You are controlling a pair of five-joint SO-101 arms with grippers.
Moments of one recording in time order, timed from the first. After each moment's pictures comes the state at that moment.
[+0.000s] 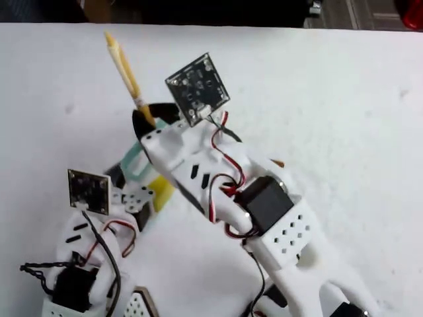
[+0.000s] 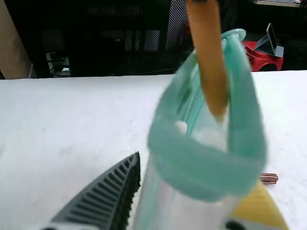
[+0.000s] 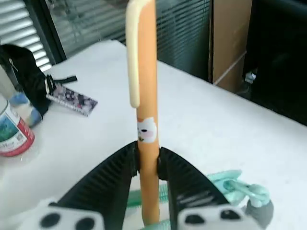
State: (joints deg) left arm 10.2 -104.7 78.2 52.9 8.1; right arm -44.7 -35.2 12.3 52.7 -1.7
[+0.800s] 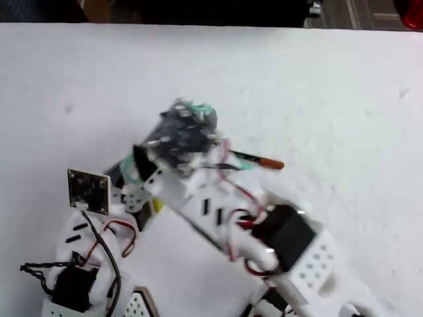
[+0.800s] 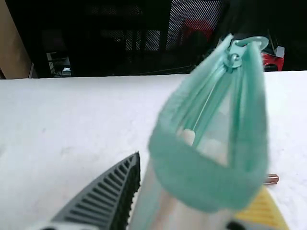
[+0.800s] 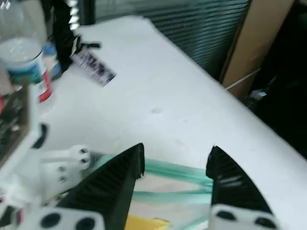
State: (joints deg) left arm 10.2 -104.7 78.2 52.9 8.1; right arm -48.7 -43.9 10.8 61.5 11.4
